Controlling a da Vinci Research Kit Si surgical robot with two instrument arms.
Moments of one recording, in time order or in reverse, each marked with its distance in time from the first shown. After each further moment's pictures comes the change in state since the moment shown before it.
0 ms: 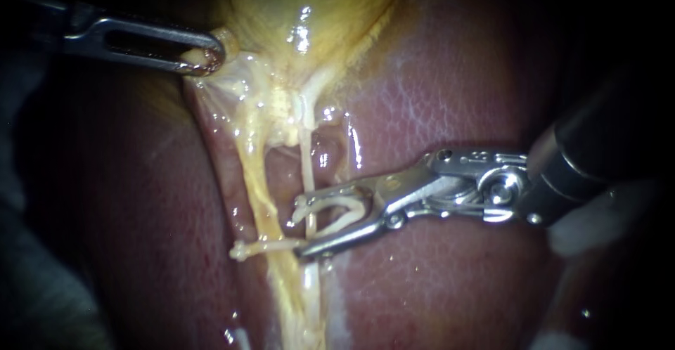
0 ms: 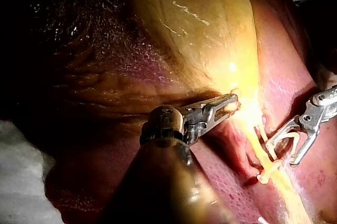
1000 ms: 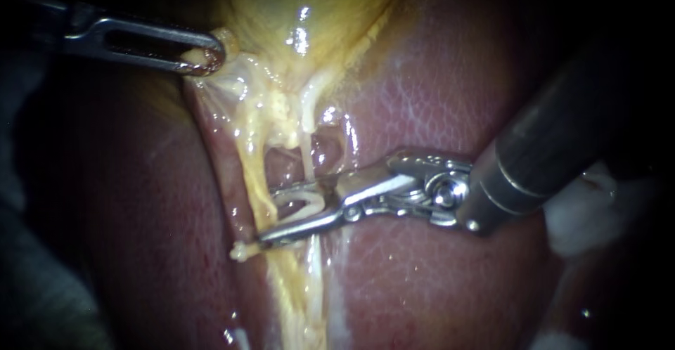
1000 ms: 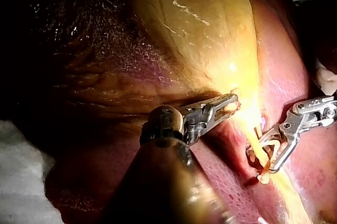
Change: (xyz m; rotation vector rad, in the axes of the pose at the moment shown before) right arm 0.000 0.002 0.005 0.042 0.105 0.118; left arm 0.000 0.000 0.000 0.000 0.000 0.000
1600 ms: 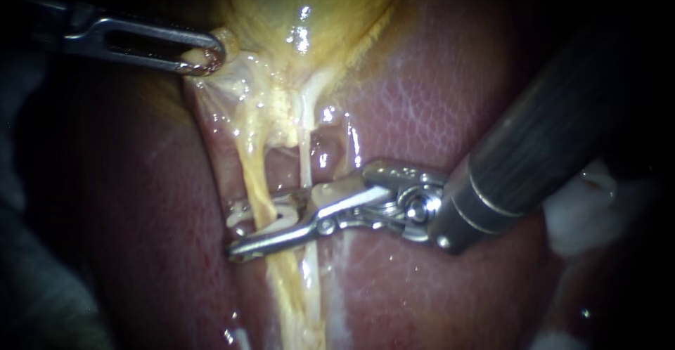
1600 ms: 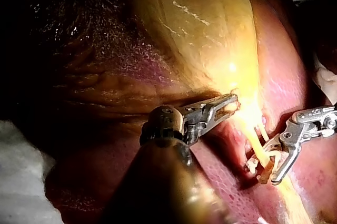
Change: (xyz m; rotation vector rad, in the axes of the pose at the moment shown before) right arm 0.001 -0.002 0.002 0.054 0.049 0.026; left arm 0.000 0.000 0.000 0.000 0.000 0.000
